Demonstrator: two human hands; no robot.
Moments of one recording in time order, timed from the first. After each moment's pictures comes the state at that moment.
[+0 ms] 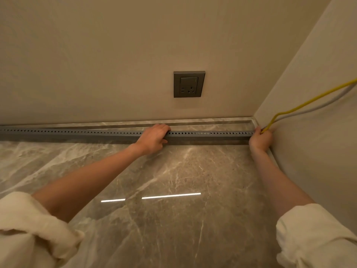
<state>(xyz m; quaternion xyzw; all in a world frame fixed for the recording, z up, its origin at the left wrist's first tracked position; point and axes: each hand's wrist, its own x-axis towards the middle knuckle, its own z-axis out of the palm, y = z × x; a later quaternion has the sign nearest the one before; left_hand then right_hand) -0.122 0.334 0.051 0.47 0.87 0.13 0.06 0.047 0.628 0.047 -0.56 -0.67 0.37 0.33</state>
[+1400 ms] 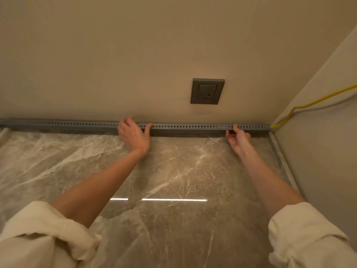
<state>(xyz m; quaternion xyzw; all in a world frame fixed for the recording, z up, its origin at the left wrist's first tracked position) -0.151 0.290 0.035 -0.04 0.94 0.31 -0.13 -0.034 0.577 0.049 -0.46 -0.36 0.78 0.23</state>
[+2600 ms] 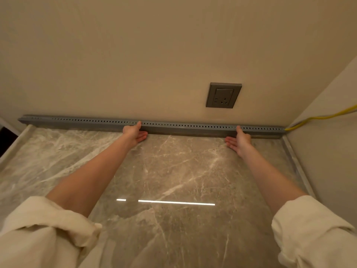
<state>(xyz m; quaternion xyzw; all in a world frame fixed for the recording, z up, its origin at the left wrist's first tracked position) -0.201 0.228 0.059 -0.20 0.68 0.68 0.20 -0.055 0.543 0.044 -0.47 -0.53 0.69 0.12</state>
